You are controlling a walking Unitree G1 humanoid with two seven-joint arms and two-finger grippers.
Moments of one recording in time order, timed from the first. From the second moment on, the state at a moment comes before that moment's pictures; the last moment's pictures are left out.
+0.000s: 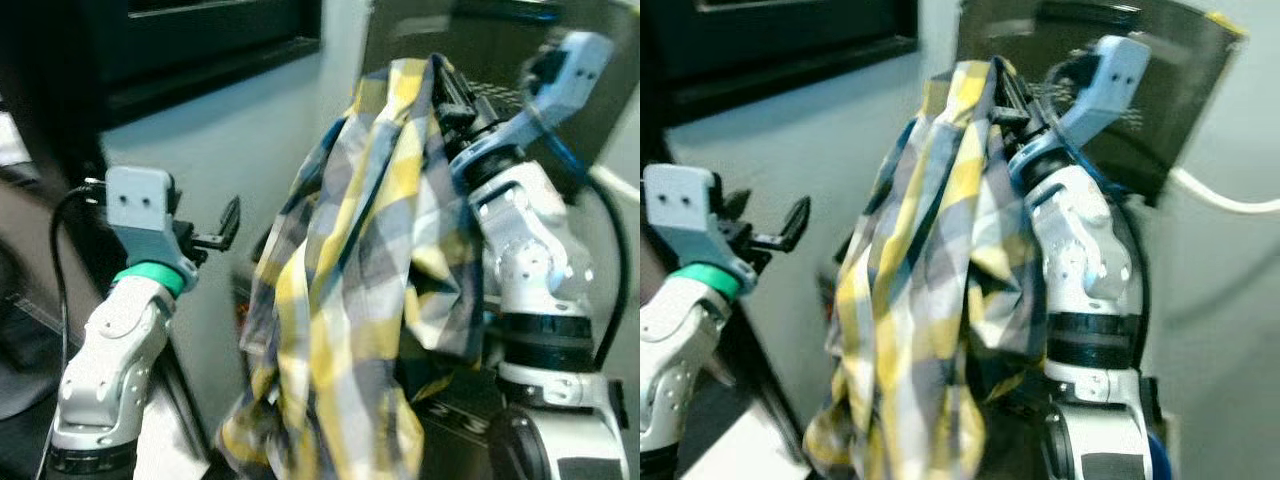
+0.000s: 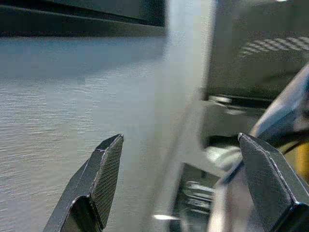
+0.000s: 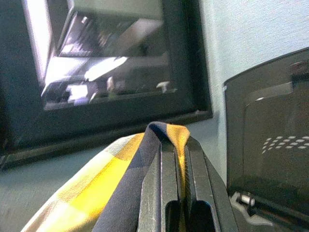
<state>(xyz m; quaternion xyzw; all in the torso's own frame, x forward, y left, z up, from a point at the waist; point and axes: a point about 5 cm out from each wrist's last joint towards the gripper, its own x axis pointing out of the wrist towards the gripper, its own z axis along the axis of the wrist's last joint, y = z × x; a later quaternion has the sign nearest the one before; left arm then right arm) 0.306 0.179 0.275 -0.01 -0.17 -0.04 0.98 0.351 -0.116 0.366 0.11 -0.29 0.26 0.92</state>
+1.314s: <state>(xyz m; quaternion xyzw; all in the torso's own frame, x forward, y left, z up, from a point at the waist) 0.295 0.186 0.302 -0.02 -0.23 -0.03 0.97 0.345 -0.093 0.395 0.12 -0.31 0.26 0.91</state>
